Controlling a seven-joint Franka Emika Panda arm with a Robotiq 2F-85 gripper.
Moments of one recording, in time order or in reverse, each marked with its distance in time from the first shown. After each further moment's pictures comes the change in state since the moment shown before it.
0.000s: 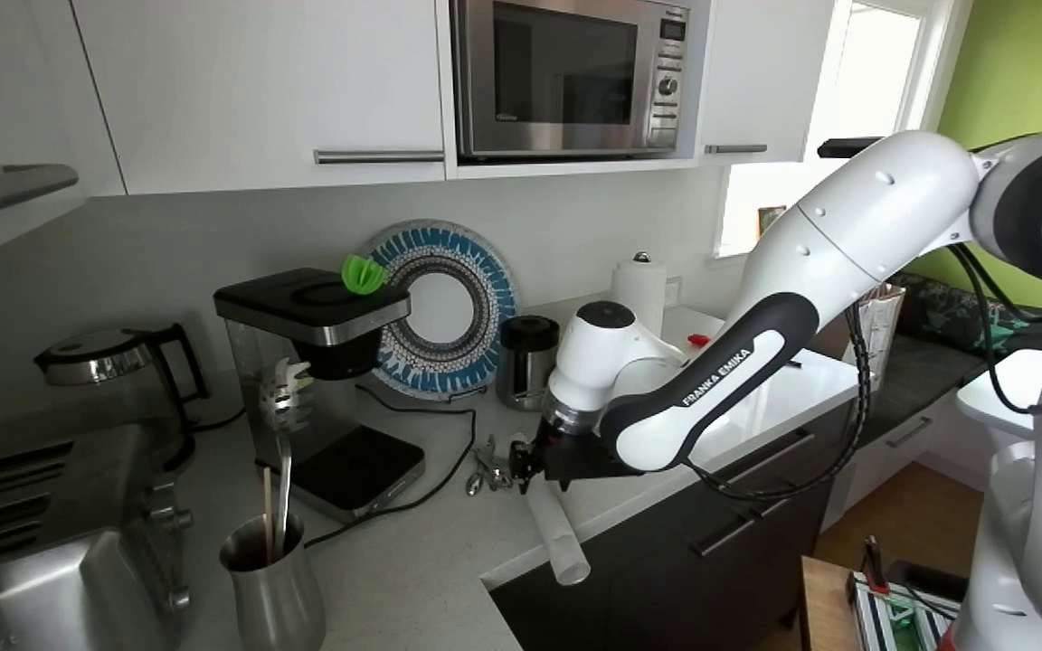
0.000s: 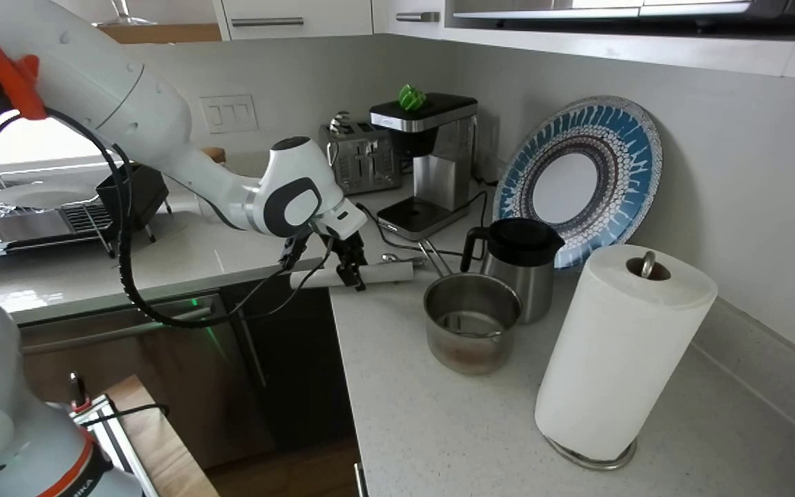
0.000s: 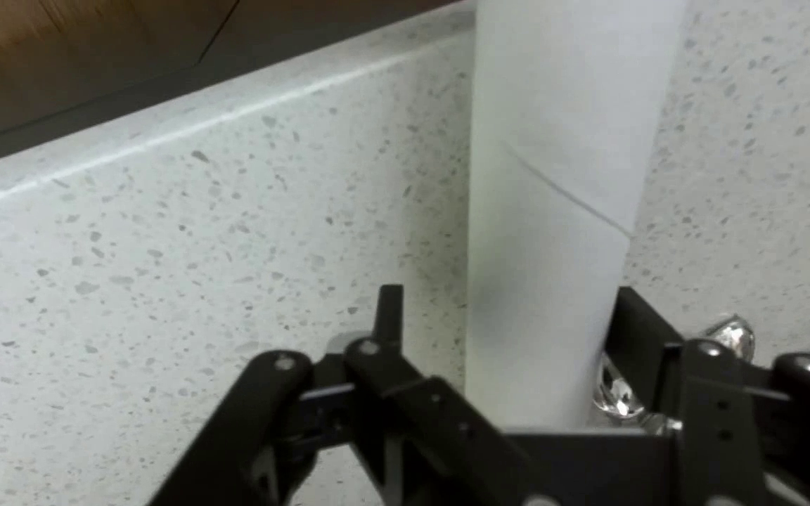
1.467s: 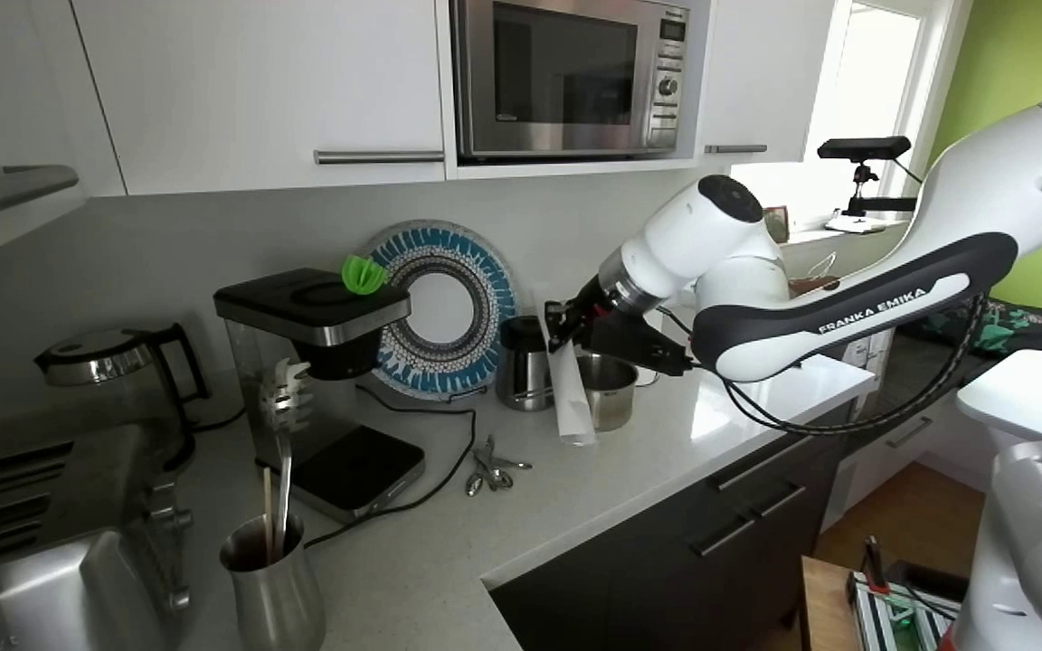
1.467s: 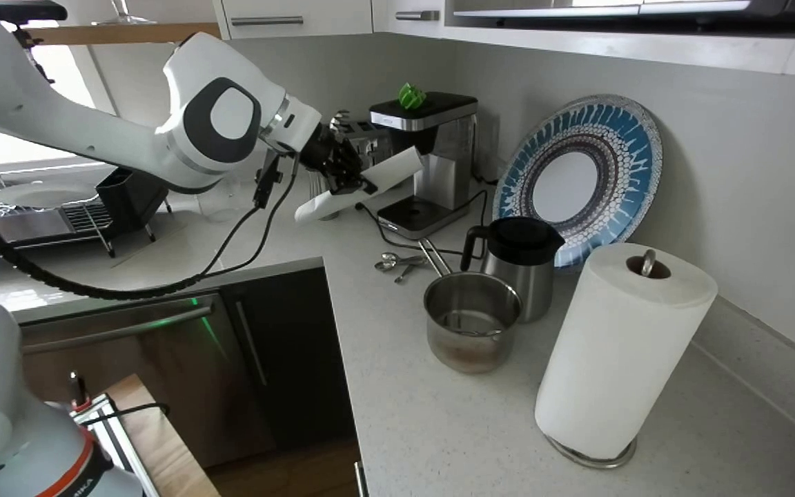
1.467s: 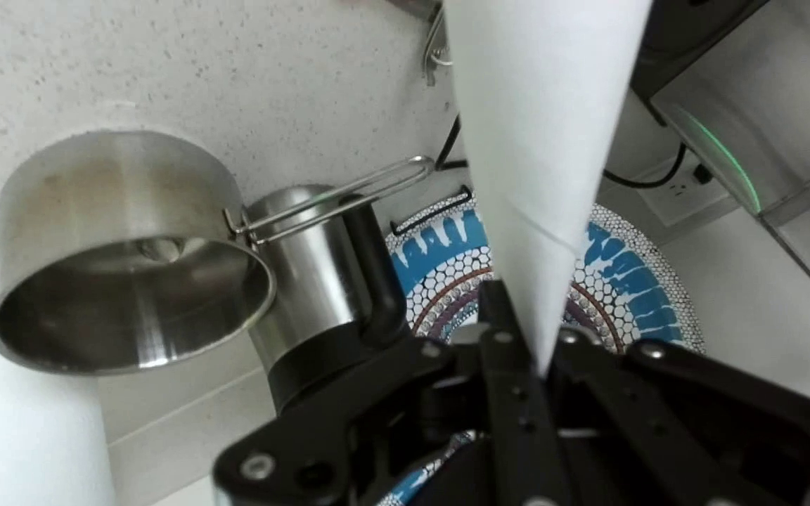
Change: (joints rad) arm -0.016 -0.456 -0.071 -0.083 -0.363 0.061 0.309
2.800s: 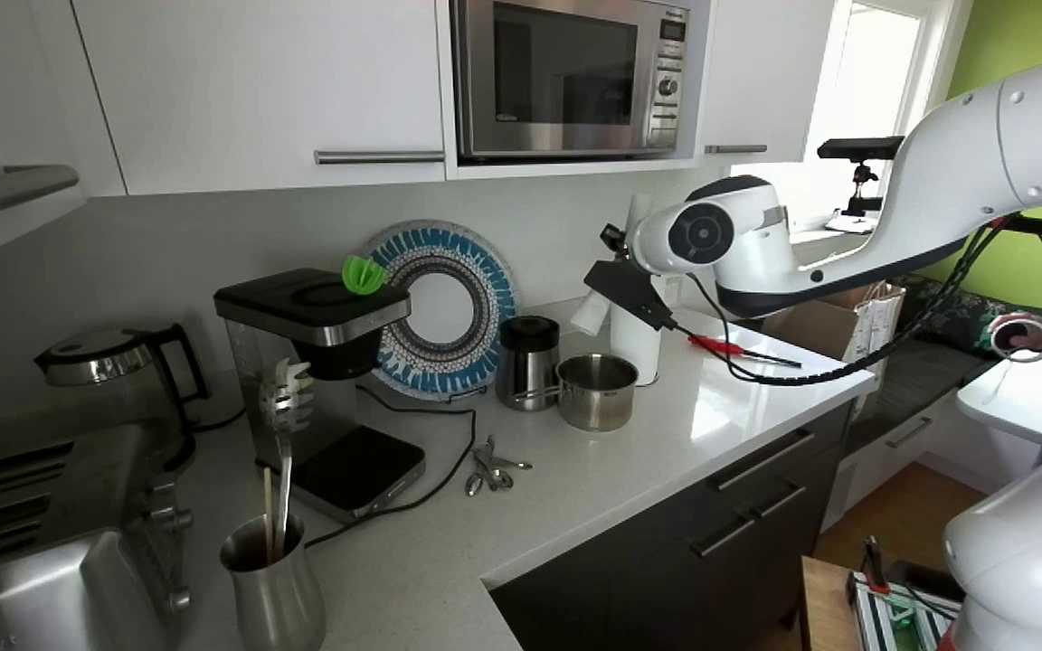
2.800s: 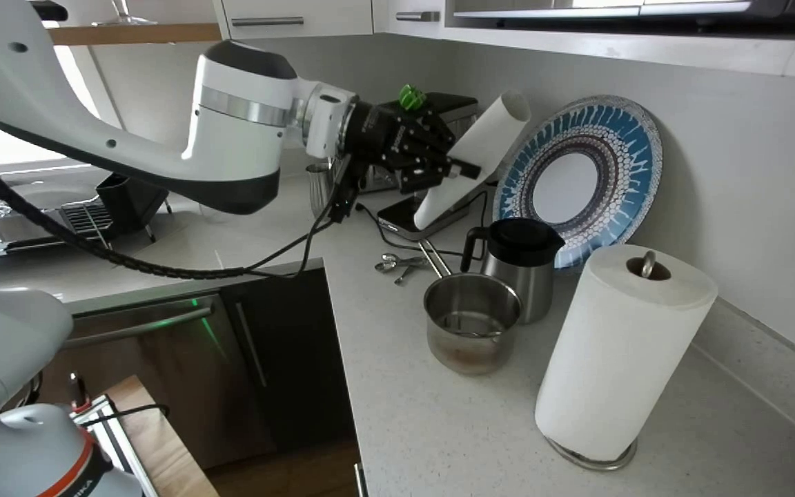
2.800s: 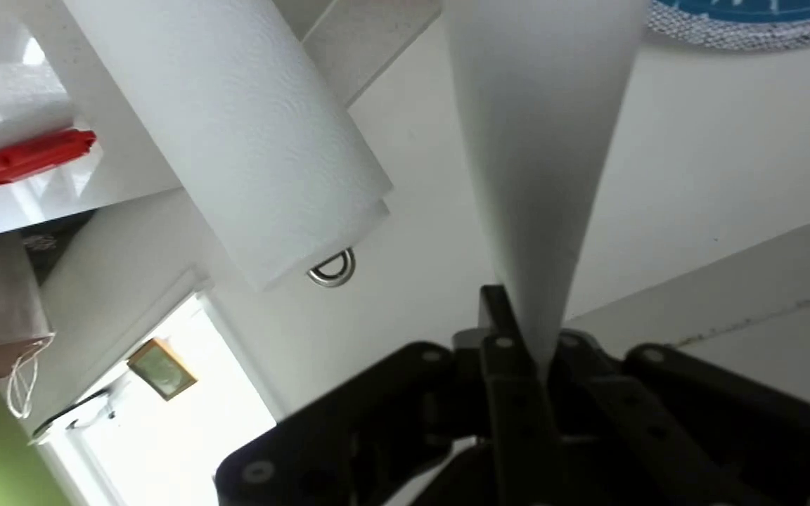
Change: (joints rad) arm -0.760 0.052 0.429 0.213 -0.948 -0.156 1.123
